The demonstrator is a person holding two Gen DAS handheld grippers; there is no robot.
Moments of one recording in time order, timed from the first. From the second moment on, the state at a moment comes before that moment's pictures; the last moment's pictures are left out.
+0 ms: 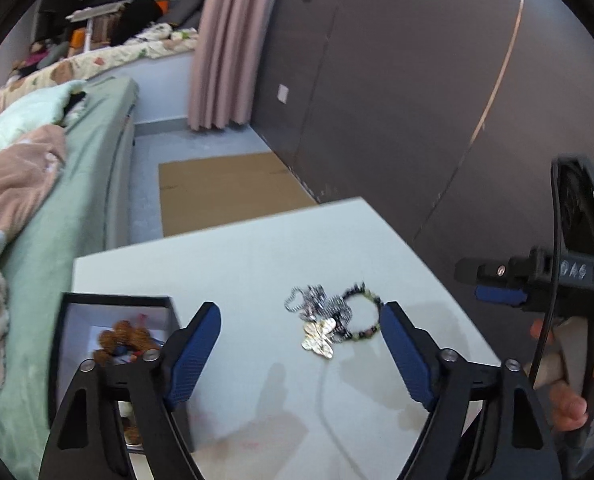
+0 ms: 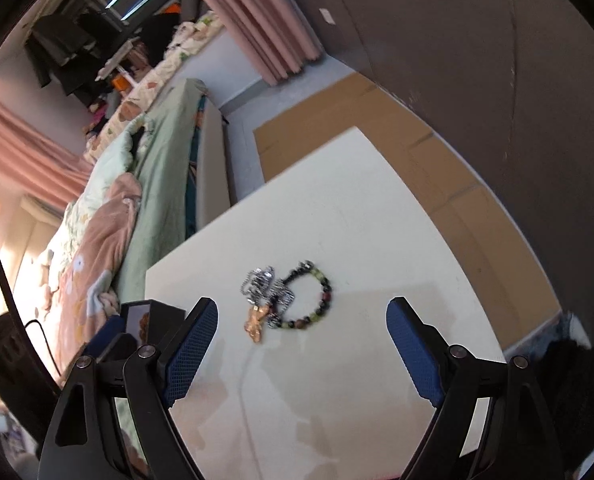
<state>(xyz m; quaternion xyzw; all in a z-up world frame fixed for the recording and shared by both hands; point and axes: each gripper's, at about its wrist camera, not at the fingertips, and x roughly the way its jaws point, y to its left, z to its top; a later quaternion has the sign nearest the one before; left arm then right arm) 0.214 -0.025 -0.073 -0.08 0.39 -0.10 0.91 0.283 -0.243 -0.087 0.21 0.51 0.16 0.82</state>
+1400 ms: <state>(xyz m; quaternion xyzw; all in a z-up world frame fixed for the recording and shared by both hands) 0.252 -0.063 -0.144 -0.07 0.45 -0.12 0.88 0.299 -0.242 -0.119 0.17 0.55 0.15 0.81</state>
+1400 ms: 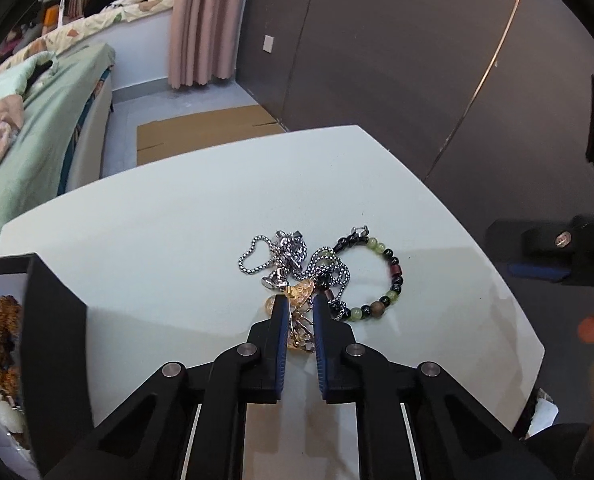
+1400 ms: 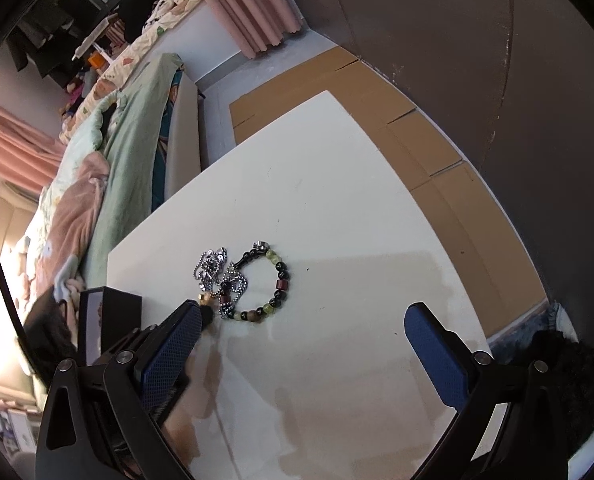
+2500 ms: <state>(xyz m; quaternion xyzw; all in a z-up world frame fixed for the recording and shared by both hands) 0.212 0.026 -0.065 -0.15 0.36 -0.11 0.91 0.317 -0.173 -0.142 0.04 0.56 0.08 0.82</state>
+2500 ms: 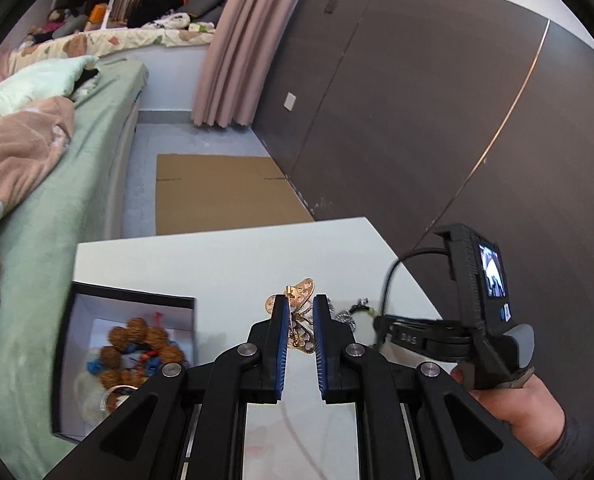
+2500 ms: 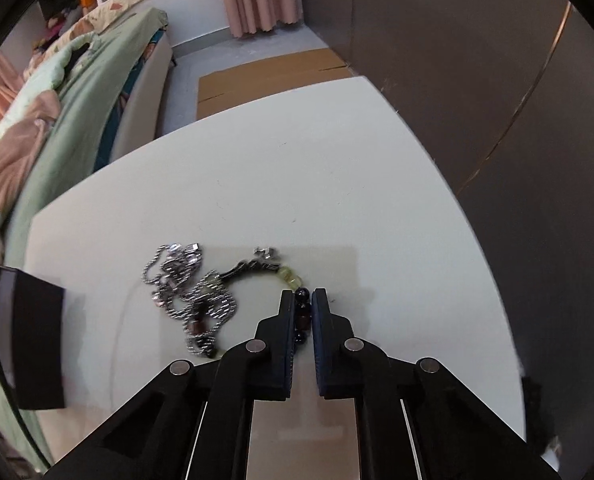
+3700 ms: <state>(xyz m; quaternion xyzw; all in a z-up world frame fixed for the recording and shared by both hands) 0.167 0.133 -0.056 -0.27 0.35 -0.04 0.90 0.207 -0.120 0.043 0.16 0.35 0.26 0.89</state>
